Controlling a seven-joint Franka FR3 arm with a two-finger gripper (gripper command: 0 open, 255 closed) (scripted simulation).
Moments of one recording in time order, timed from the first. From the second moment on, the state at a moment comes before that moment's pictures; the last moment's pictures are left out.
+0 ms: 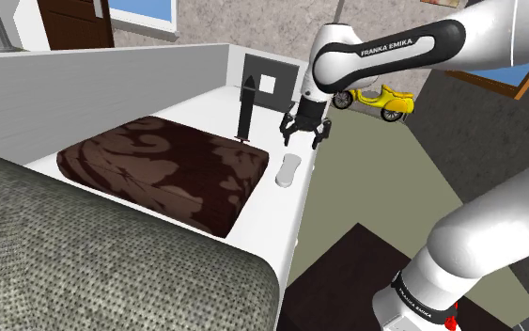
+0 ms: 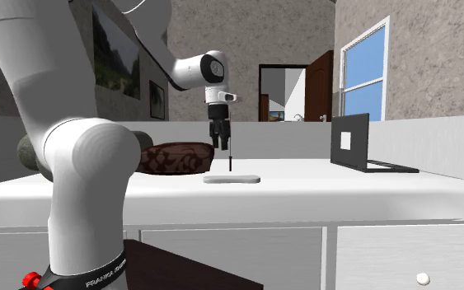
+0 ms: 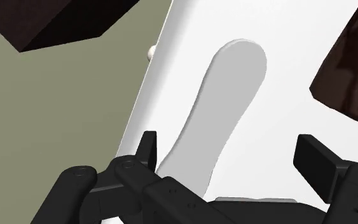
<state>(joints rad) -0.20 -0.30 0.19 -2.32 0.03 2.06 0.65</state>
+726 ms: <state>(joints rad) -0.25 -0.04 0.20 -2.29 -0.01 2.25 0.92</state>
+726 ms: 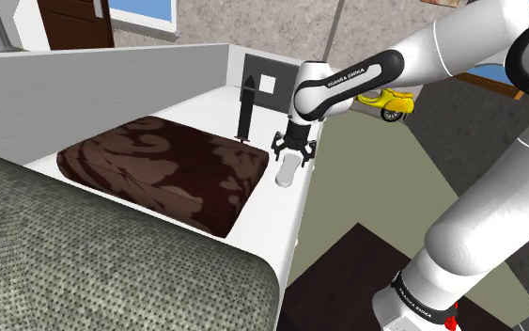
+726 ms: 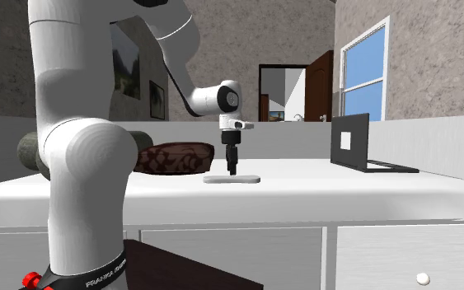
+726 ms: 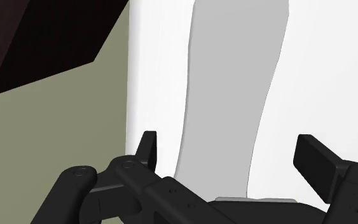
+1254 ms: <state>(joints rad) -0.25 -0.01 0.20 -2.32 -0.02 2.30 0.93</state>
